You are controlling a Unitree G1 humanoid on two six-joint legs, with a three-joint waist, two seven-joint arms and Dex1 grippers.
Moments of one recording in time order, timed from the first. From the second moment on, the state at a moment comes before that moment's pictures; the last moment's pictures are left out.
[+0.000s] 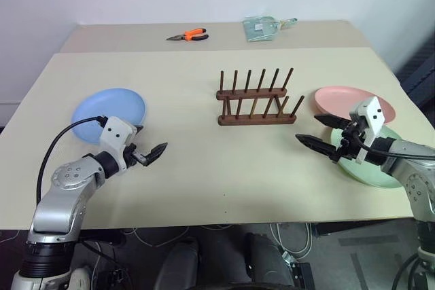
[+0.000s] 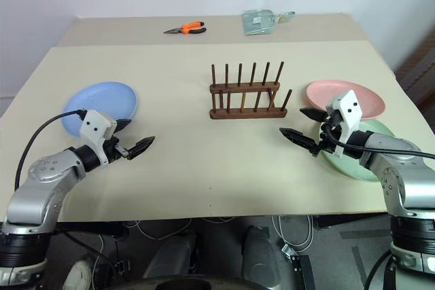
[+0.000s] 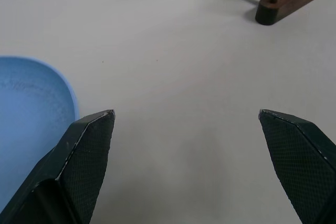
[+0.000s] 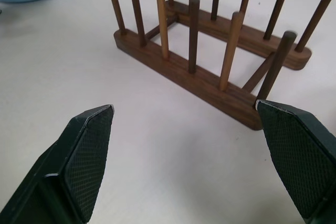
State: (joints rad) left arm -0.09 0.60 0.17 -0.29 -0.32 0.50 -0.63; right arm -0.19 -0.77 -0.25 -0.17 0.51 0.58 0.90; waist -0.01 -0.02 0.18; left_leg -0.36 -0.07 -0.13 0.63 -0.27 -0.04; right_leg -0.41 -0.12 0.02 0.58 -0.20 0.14
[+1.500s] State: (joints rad) left arm -0.63 0.30 -0.23 0.56 -0.08 -0.04 -1.20; right arm 0.19 -0.74 -0.18 -0.56 0.42 0.62 0.70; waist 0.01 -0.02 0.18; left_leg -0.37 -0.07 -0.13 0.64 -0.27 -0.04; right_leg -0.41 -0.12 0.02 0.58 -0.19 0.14
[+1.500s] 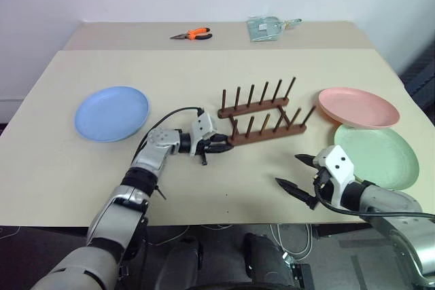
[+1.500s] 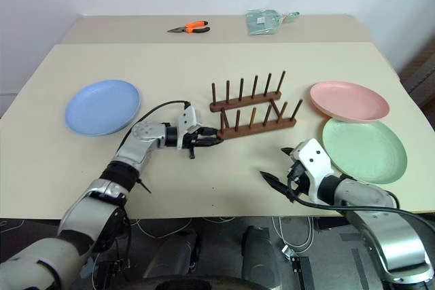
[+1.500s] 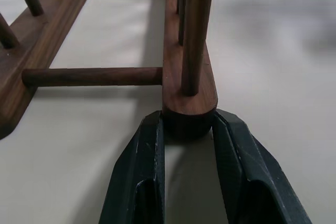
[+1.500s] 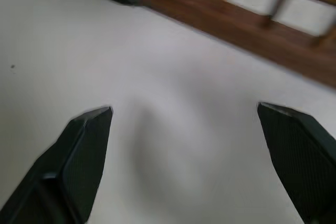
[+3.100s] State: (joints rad) left arm -0.32 0.29 -0.24 -0.12 -0.19 0.37 -0.79; right arm -0.15 -1.04 -0.13 -0.04 -0.09 0.19 0.64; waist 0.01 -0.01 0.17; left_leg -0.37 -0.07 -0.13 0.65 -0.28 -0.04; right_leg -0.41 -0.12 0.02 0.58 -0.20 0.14
